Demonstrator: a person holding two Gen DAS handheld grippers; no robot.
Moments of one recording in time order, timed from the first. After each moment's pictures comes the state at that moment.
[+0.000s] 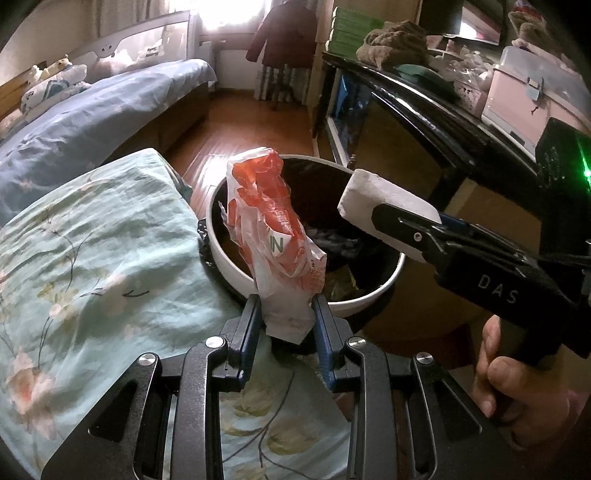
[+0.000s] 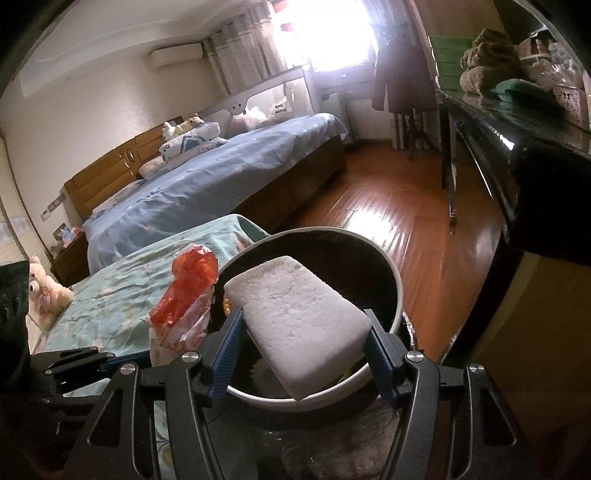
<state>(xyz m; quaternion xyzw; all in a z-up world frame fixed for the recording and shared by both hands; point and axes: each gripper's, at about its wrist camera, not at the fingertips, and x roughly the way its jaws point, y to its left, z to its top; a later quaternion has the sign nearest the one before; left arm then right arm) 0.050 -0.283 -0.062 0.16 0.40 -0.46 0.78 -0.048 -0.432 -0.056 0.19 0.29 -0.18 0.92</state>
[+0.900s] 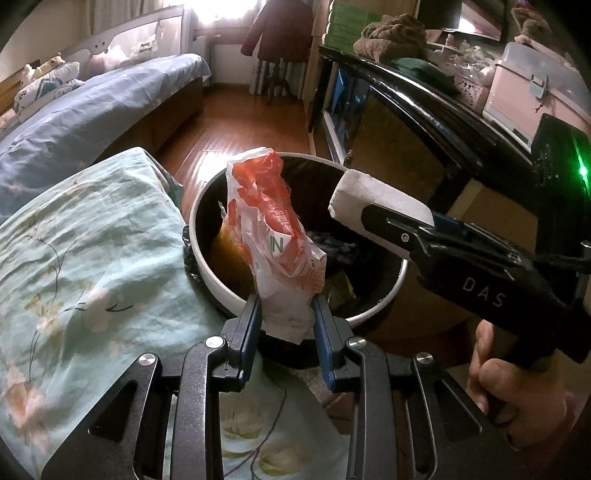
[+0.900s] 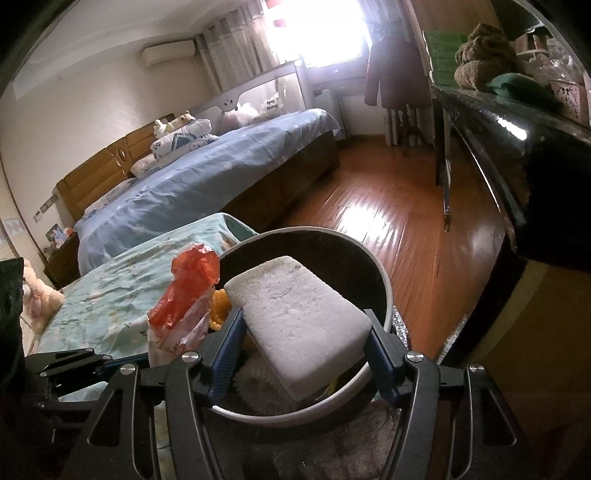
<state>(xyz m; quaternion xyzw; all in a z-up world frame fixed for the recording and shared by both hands) 0.056 -0.297 -0.067 0.16 0.41 -0.46 0.77 -0.038 -0.444 -0.063 0.19 0.30 -0.19 0.92</state>
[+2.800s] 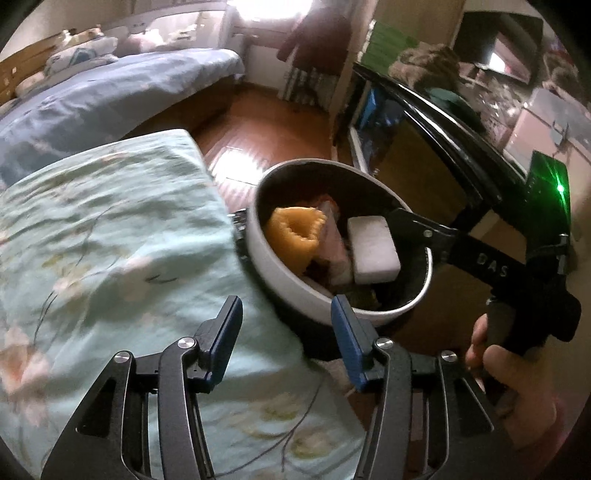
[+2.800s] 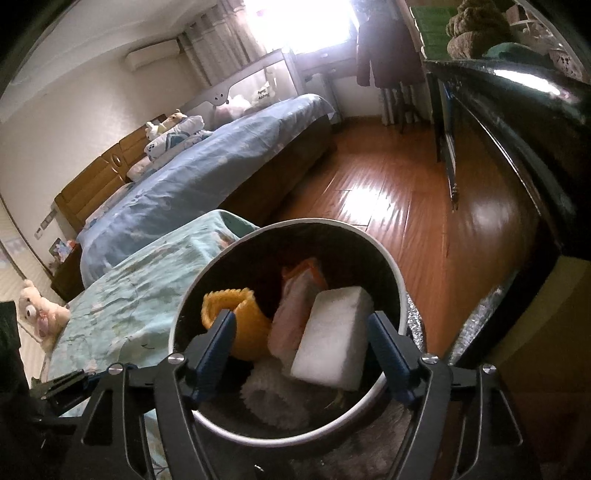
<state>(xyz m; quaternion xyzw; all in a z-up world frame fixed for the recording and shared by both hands) 0.075 -0.253 -0.069 0.09 0.43 -0.43 0.79 -0.025 -0.461 -0.072 0.24 0.31 -0.18 0.90</state>
